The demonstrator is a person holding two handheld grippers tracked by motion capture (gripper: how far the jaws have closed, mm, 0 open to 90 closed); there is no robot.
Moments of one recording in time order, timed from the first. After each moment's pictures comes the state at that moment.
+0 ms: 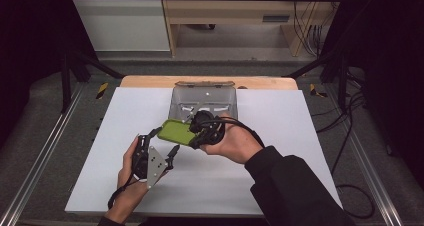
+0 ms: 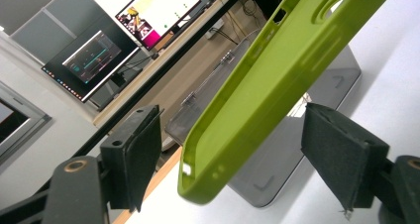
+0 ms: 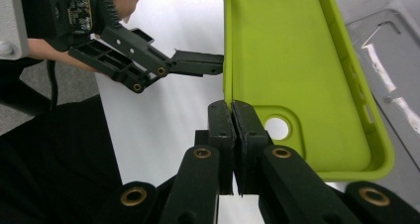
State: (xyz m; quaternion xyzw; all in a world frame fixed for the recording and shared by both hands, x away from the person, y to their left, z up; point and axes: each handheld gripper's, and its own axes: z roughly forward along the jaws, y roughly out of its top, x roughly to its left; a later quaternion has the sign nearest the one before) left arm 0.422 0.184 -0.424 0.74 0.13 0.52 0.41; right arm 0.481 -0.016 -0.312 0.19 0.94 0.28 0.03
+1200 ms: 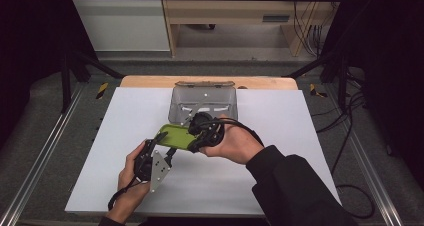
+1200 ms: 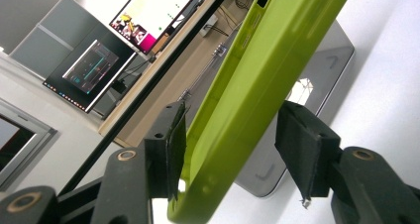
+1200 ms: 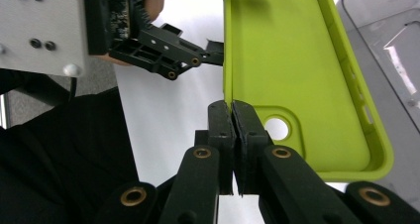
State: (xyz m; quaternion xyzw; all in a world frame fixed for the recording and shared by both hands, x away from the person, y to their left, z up) left arm 0.422 0.183 -0.436 0.75 0.09 0.53 0.38; right arm 0.476 -0.014 -0.310 0.18 0.94 0.28 0.01
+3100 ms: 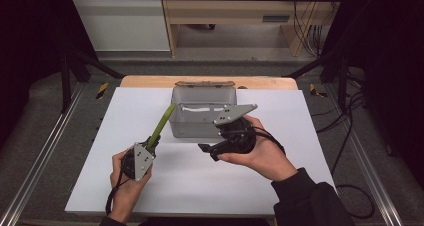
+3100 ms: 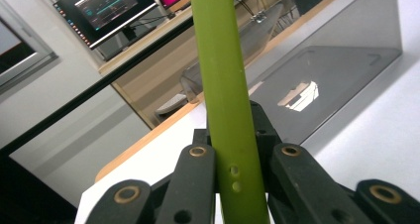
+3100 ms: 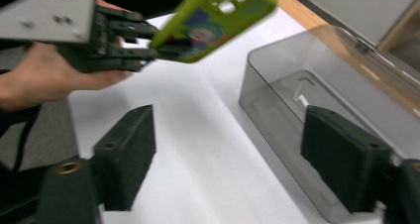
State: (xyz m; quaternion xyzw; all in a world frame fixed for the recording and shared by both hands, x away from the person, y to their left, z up) left arm 0.428 0.215 -0.437 0.72 0.25 0.49 0.41; right arm 0.449 -0.079 -0.308 0.23 0.86 0.44 0.14
